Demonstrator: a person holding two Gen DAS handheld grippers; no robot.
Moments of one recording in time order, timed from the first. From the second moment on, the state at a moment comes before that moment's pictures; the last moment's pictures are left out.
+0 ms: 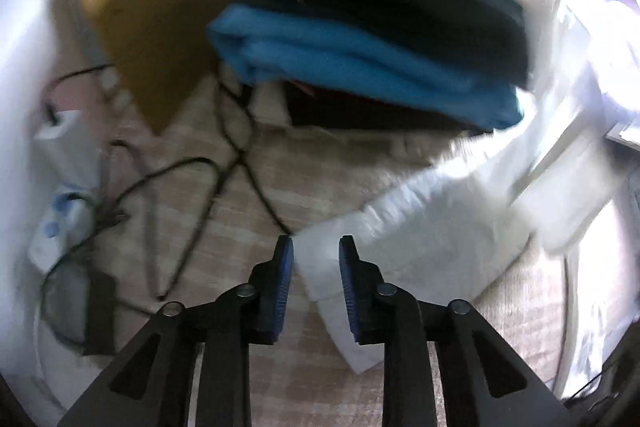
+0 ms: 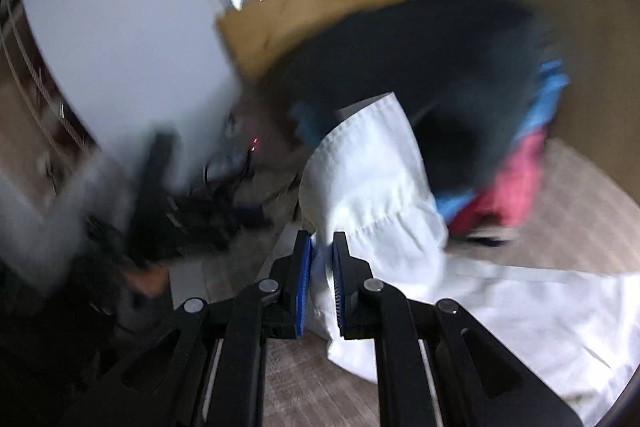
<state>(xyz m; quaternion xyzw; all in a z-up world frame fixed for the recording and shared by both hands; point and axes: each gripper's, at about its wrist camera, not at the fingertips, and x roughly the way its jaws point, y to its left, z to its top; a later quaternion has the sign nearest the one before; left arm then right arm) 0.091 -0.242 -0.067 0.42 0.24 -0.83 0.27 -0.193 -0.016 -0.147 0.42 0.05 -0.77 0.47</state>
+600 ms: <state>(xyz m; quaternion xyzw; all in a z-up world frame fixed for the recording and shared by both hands) 0.057 -0.228 -0.092 0.46 0.21 -0.84 0.18 -0.225 0.078 -0.175 0.48 0.03 -0.78 0.40</state>
